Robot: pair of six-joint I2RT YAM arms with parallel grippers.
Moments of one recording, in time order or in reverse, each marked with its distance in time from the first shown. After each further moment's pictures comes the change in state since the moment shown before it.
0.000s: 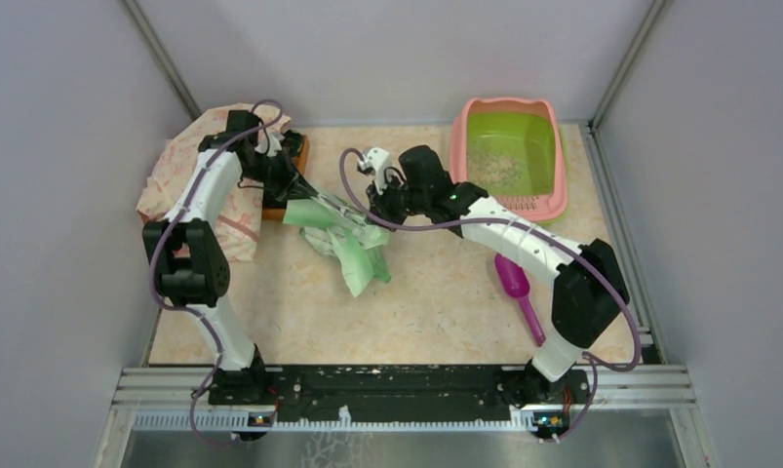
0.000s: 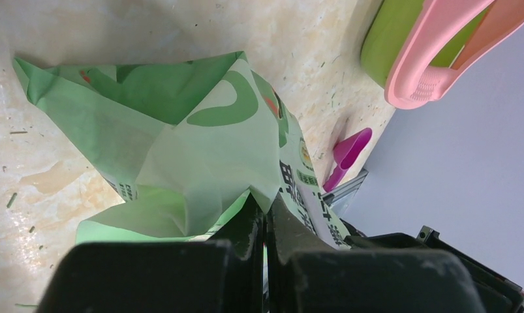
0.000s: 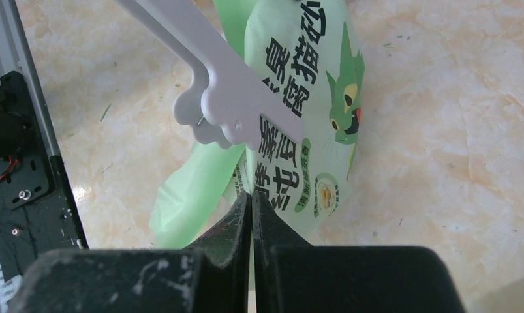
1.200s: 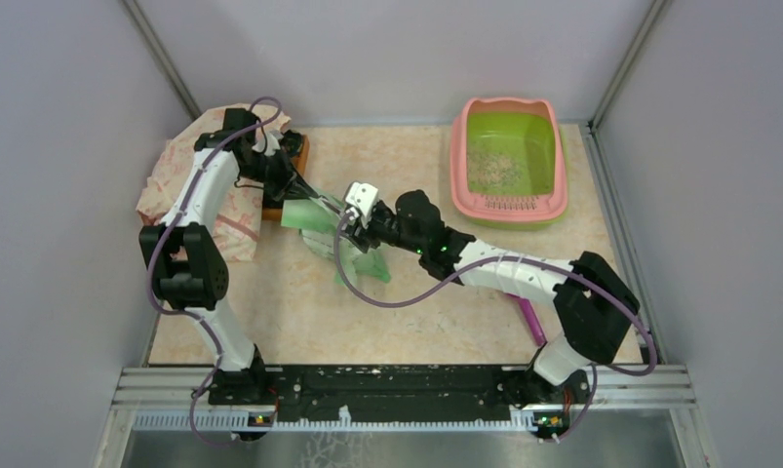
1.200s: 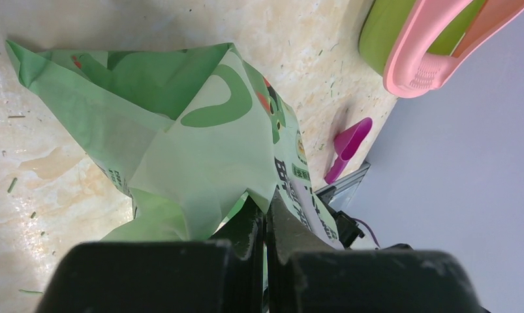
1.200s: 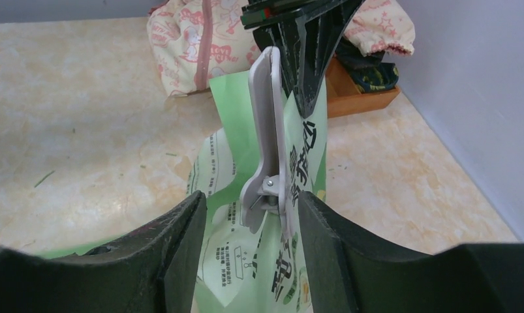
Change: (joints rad) left arm -0.001 -0.027 0.023 -0.062 0.005 0.019; right arm 0.180 -0.107 -0.340 0.673 0.218 -0.190
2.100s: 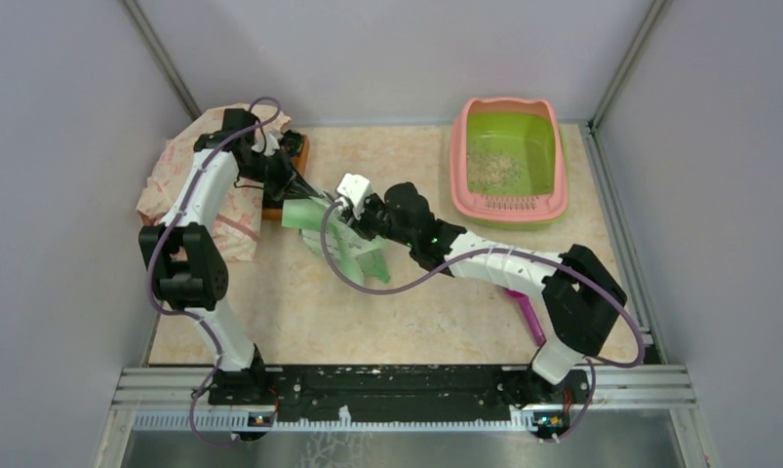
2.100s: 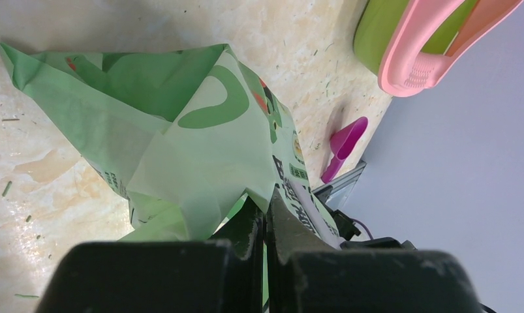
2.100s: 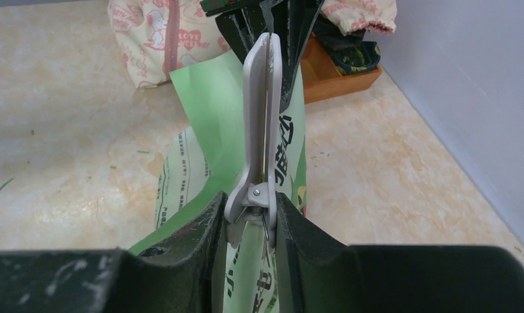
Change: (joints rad) left arm 0.003 -0.002 -0.008 0.015 0.018 -0.005; right arm -0.001 0.081 0.078 -0.045 0.082 -0.006
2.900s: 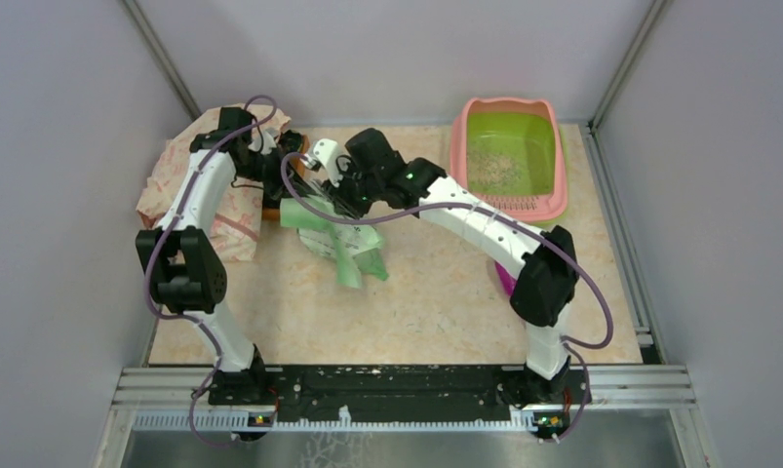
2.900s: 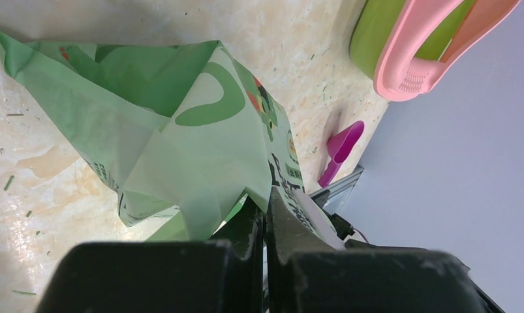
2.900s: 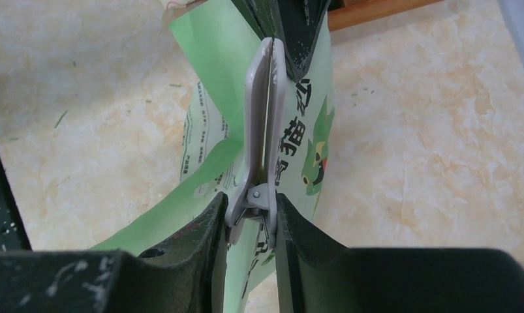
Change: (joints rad) left arm 0.006 -0.021 0.000 0.000 -0.009 -0.016; right arm -0.040 0.246 0.702 -0.895 -0.085 0.008
